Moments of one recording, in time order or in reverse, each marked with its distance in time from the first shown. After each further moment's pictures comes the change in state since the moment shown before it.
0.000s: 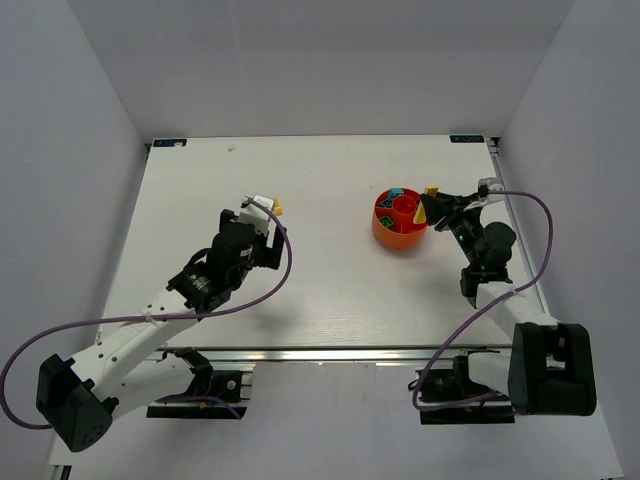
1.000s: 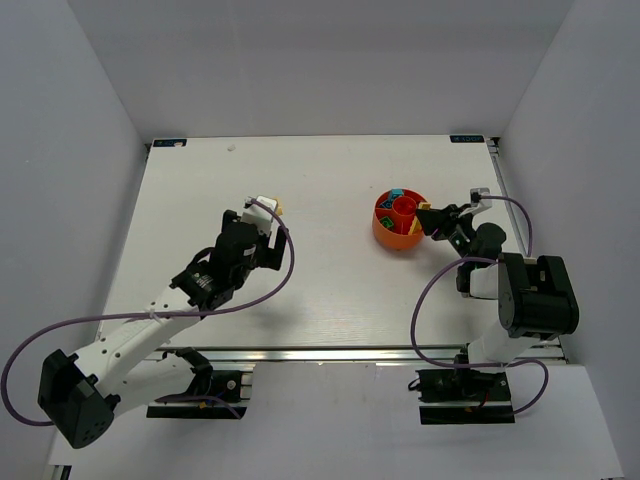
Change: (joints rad) left arm -0.004 0.021 0.000 0.000 0.000 0.000; right arm -0.092 0.454 -0.024 0.344 -0.159 0.123
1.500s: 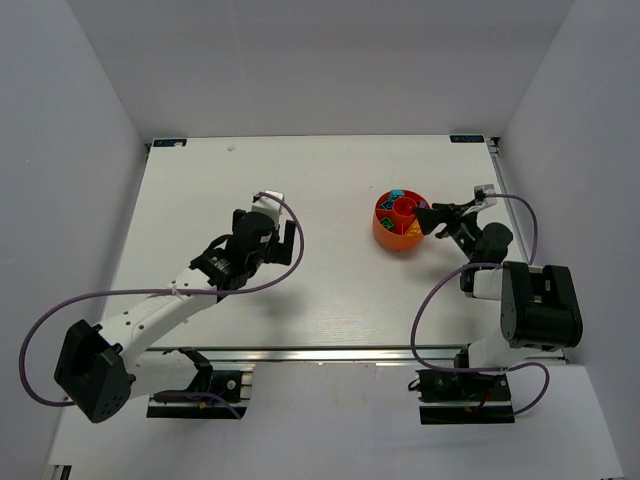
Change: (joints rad) left arm 0.018 0.160 0.052 -0.013 0.025 -0.128; right arm -0.023 -0.051 0.000 -0.002 -0.069 -0.010
